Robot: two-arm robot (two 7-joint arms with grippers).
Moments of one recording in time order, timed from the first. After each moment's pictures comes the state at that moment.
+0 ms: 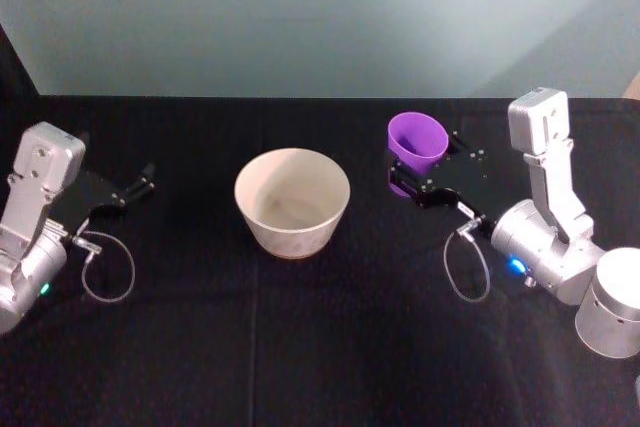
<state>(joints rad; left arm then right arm) -0.20 0.60 0.45 -1.41 -0.25 -0.12 0.03 0.21 0.32 -0.29 -1.44 0.23 -0.01 0.35</state>
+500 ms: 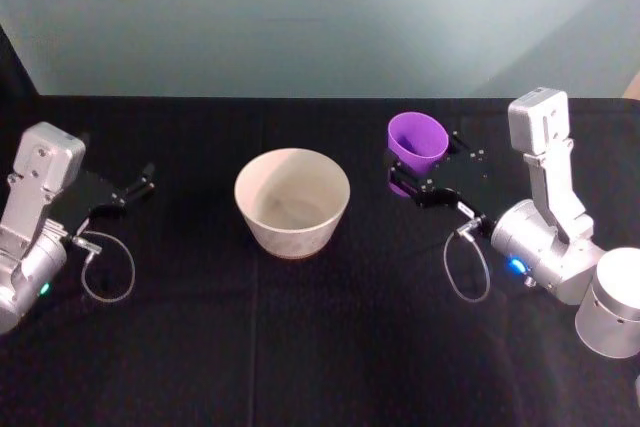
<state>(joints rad) -0.20 0.60 0.45 -1.41 -0.25 -0.12 0.03 0.21 0.32 -0.29 -1.44 0.23 -0.01 0.35</state>
